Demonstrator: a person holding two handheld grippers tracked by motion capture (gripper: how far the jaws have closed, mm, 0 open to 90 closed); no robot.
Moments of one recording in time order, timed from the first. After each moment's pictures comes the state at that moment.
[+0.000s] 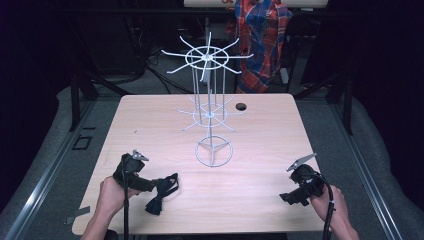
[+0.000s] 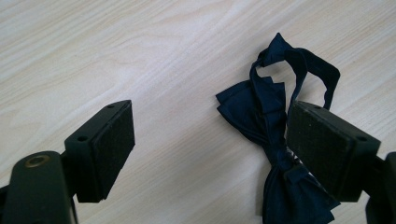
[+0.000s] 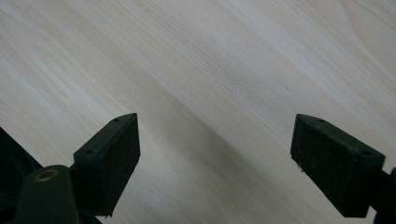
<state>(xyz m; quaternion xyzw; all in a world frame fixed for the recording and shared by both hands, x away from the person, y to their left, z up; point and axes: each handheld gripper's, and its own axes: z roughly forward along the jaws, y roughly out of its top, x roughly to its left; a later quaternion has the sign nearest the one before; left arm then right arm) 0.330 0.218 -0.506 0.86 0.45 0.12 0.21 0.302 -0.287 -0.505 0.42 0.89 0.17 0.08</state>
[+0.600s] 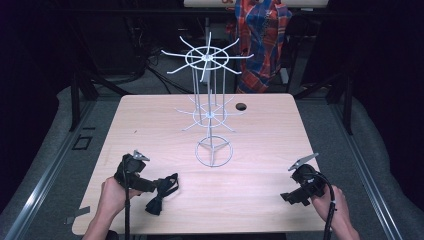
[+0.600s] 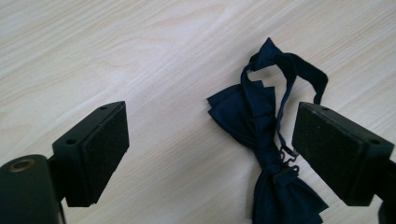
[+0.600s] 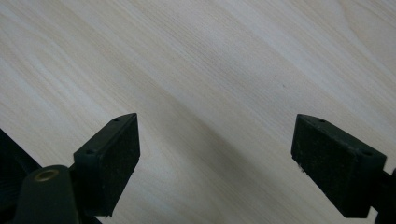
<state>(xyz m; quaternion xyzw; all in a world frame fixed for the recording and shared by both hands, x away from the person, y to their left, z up) 0.328 0.211 -0.506 0.86 0.45 0.12 0.22 0.302 -0.289 -0.506 0.43 0.88 0.18 0.07</state>
